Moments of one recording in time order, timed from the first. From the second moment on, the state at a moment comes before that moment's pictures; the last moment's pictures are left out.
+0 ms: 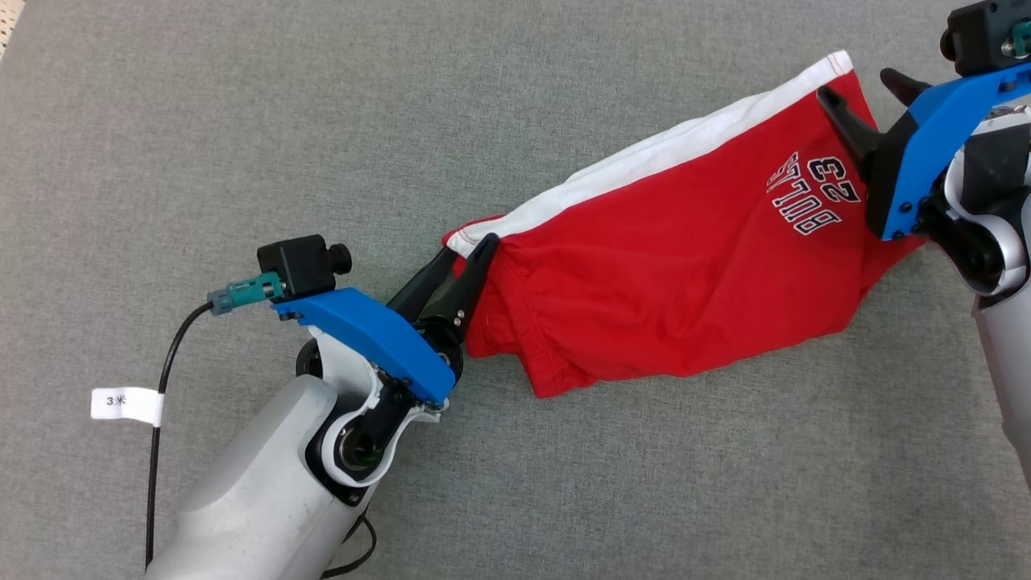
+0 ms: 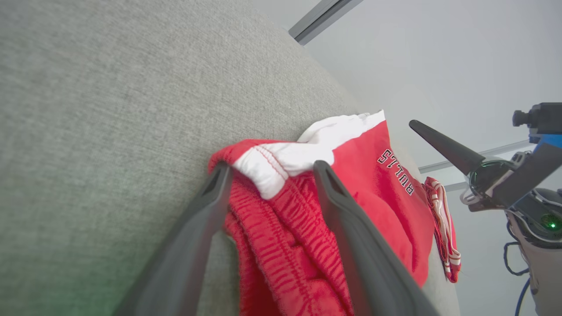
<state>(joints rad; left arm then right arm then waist) -0.60 0.26 -0.72 0.37 -1.33 -0.06 0.02 -0.84 -0.36 0.18 0.41 0.35 0.13 0.54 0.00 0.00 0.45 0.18</state>
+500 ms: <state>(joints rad) -0.48 0.31 -0.70 0.36 -1.17 -0.11 -0.24 -0.75 -0.42 0.19 0.47 0.43 0.13 0.43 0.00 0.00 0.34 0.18</state>
